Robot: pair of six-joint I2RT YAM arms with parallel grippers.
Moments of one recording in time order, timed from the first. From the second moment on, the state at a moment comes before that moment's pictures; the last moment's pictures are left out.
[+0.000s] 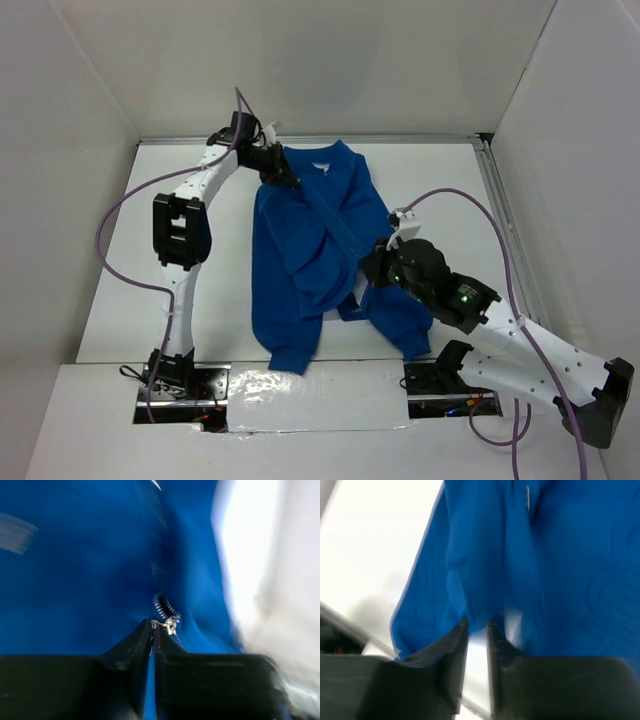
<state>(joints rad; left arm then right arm) -0.19 2.38 2.19 -0.76 0.76 -0.43 0.85 0.76 0.72 -0.39 0.23 0.52</state>
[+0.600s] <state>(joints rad) 0.06 1.90 1.96 -0.56 0.39 -0.33 0.84 0.74 0.88 -0.59 0.51 0.81</state>
